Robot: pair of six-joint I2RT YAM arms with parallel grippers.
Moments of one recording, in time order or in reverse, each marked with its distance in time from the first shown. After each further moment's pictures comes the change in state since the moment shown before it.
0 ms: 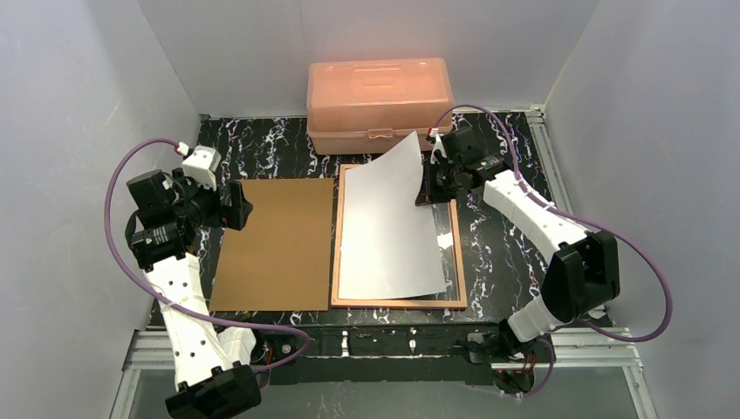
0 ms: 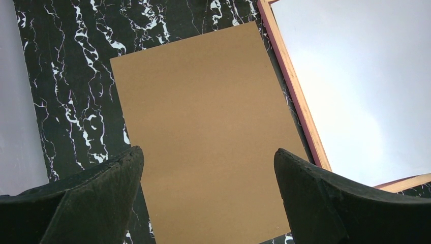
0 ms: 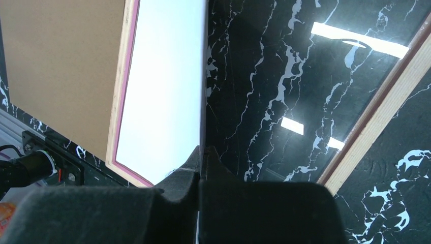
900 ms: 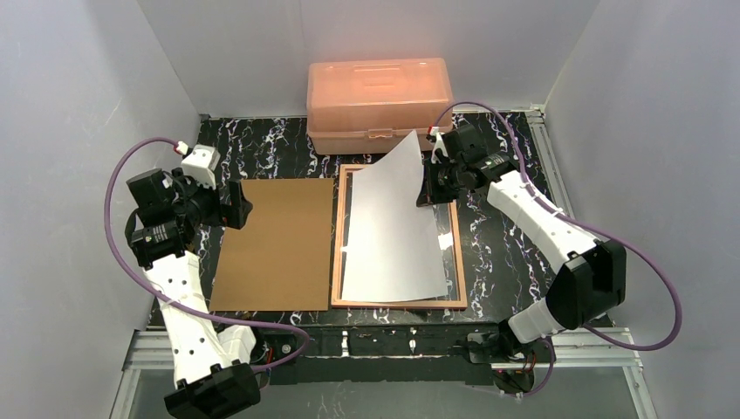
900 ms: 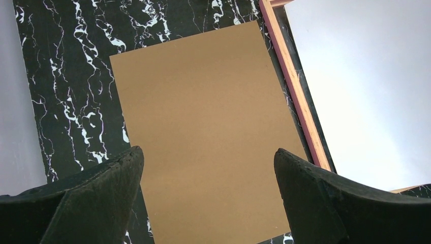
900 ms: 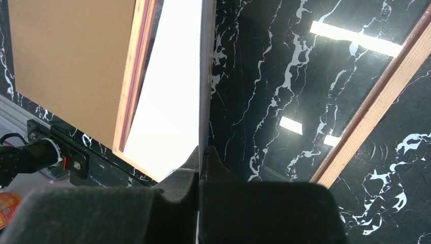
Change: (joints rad) left arm 0.000 0.011 0.006 0.002 -0.008 -0.014; right arm 0.024 -0.050 0.045 -0.095 0.013 -0.002
